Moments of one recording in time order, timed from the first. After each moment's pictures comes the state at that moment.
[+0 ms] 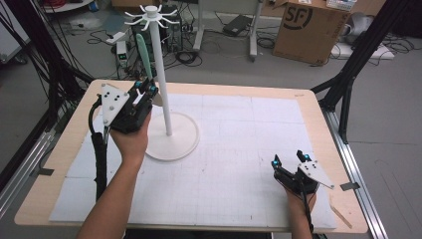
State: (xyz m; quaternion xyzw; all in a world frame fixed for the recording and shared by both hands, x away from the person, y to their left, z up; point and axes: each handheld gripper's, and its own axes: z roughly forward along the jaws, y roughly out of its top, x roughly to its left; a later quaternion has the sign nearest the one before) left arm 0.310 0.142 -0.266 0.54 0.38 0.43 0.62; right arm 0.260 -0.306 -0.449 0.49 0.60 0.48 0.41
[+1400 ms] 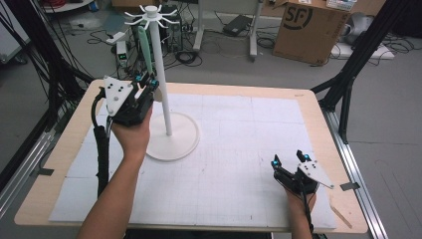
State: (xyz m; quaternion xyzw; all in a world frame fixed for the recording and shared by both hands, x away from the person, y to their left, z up) left arm 0.318 0.138 -0.254 0.54 0.39 0.45 0.60; right arm 0.260 -0.306 -0.449 0.48 0.61 0.48 0.41
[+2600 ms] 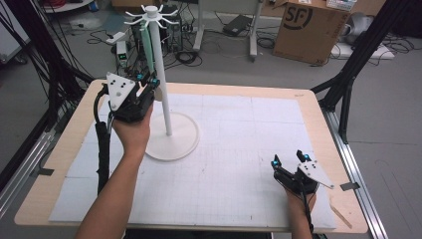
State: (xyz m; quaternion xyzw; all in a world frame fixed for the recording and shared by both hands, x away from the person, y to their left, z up) left arm 0.328 0.137 -0.257 0.55 0.40 0.44 0.59; right arm 0.261 -0.306 -0.449 0.48 0.61 0.48 0.42
